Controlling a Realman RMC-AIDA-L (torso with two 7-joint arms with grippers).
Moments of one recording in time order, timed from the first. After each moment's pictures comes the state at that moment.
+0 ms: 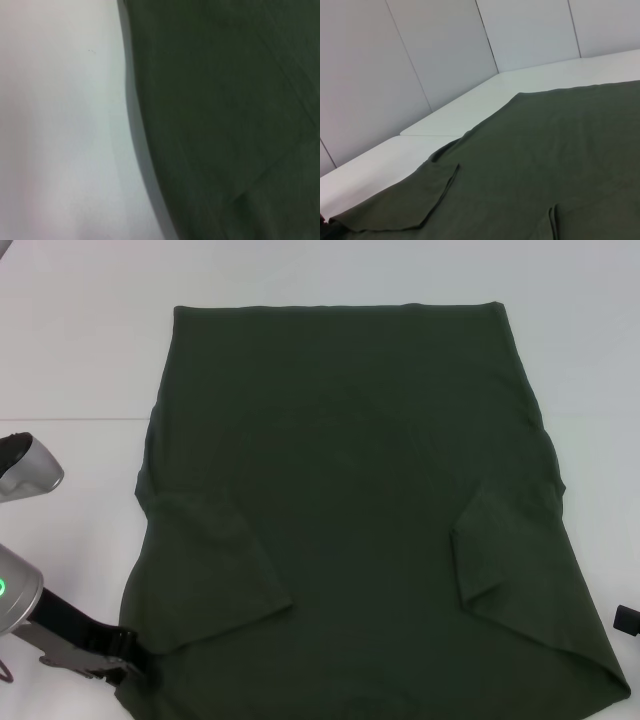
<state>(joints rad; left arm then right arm) -0.68 -2.06 0.89 0.93 2.73 1.62 -2.70 0.29 1.98 -0.30 -0.57 -2.07 -1.64 1.29</state>
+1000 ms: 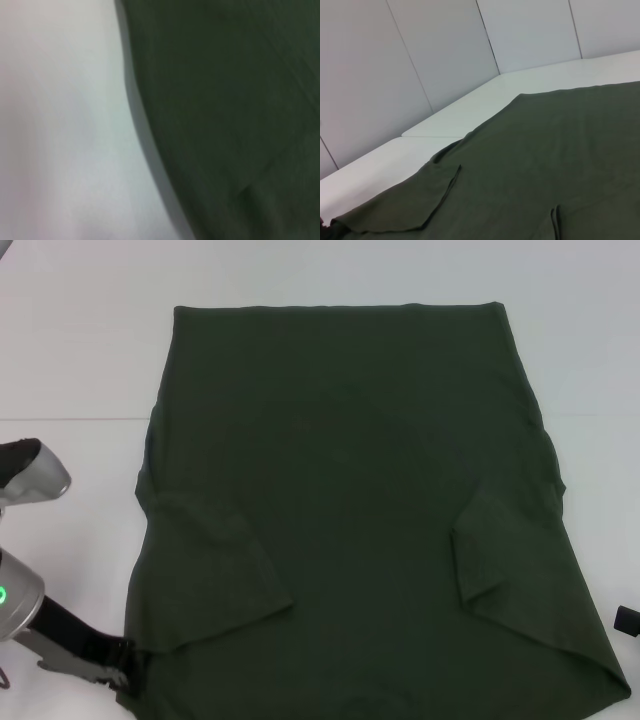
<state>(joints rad) -0.68 -2.07 0.90 0.94 2.75 1.62 -2.67 0.29 1.98 -0.30 -0.57 -2.07 -1.64 1.29</state>
